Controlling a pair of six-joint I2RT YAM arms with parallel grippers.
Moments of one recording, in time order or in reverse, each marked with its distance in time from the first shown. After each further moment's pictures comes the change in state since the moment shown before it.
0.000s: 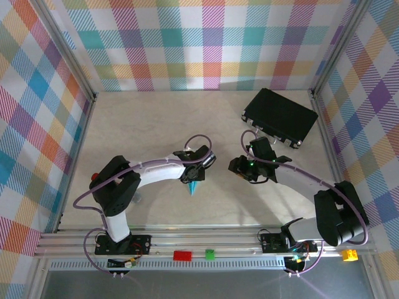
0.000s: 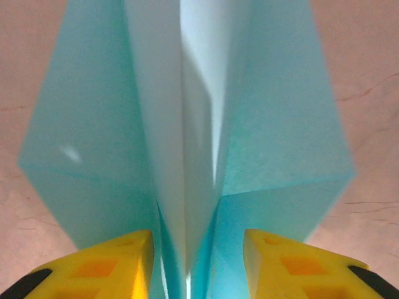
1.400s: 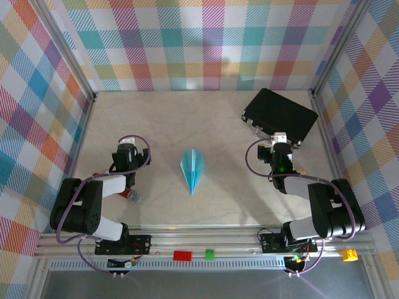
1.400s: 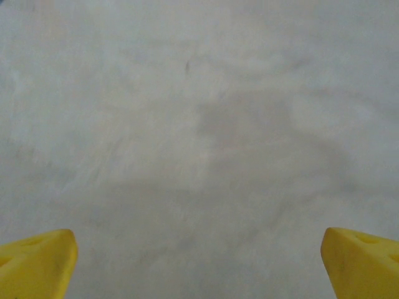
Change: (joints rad) left arm 0.777 -0.323 -0.688 1.063 0.076 0.697; right arm -0.257 0.072 -0.296 0.891 0.633 -0.807
